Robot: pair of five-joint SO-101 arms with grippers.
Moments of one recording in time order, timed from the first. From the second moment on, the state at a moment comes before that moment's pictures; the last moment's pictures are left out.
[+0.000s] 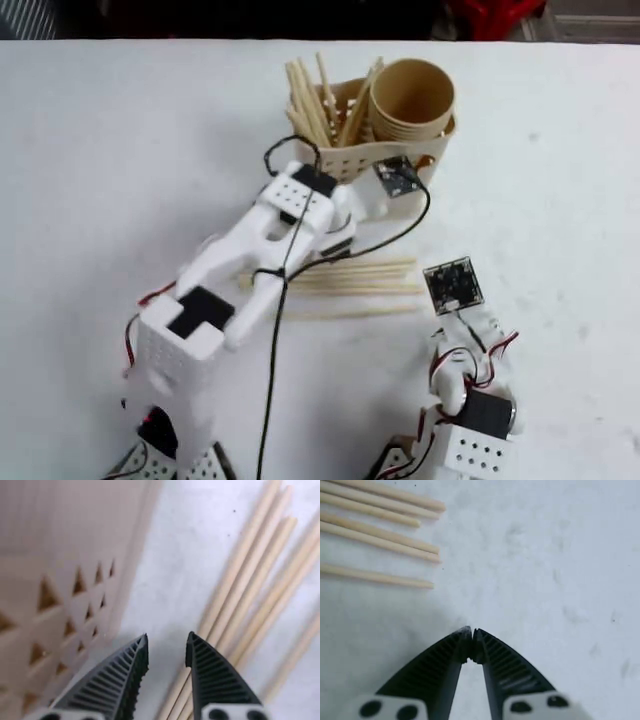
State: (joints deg) left arm 25.1 28.1 -6.0 67.3 -31.7; right arm 13.2 -101.7 96.4 65.2 34.9
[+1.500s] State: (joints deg) left arm 28.2 28.8 -1.2 69.5 -38.6; right arm 13.2 -101.7 96.4 65.2 34.9
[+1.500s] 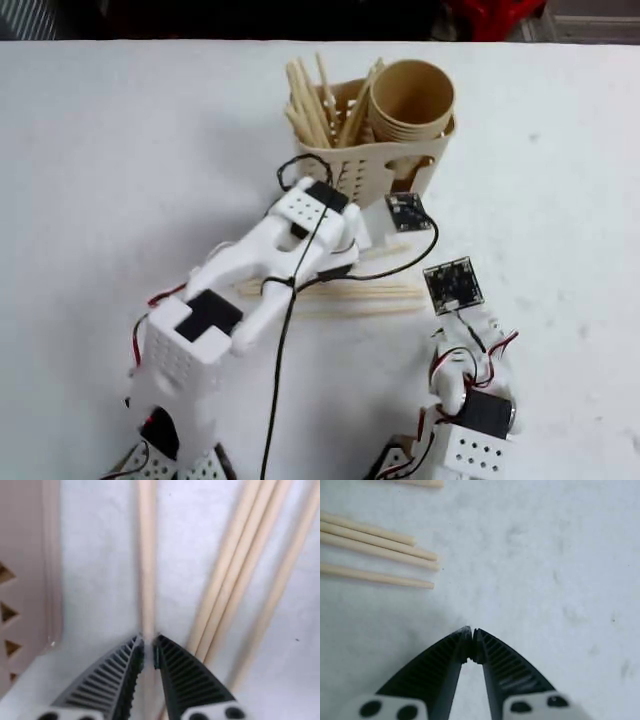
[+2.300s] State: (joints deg) left arm 28.4 -19.9 21.4 62.0 -30.5; right arm 13.2 -101.7 96.4 65.2 34.9
